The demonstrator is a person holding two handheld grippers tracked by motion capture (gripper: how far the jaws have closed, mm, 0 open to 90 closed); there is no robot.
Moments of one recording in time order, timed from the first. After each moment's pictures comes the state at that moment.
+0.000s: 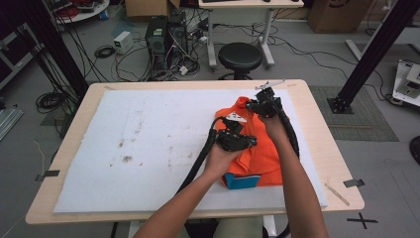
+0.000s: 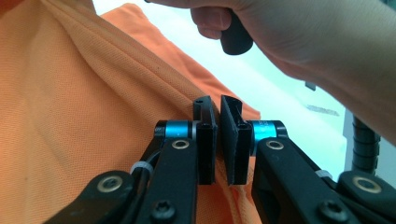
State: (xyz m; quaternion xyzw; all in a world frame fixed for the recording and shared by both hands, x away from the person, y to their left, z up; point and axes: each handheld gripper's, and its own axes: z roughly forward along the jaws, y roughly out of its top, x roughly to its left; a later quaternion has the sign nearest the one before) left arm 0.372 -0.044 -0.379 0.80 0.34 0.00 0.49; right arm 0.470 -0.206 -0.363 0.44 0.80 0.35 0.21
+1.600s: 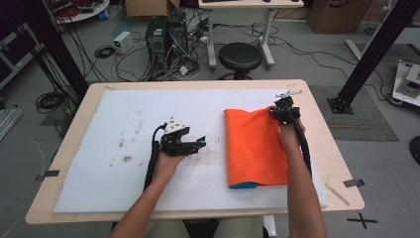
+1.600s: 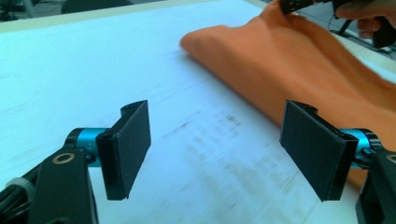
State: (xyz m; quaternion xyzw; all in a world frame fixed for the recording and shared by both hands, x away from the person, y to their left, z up) left arm 0.370 0.118 -0.424 0.74 0.40 0.17 0.51; right arm 0.481 -0.269 -0.411 0.54 0.75 0.28 0.26
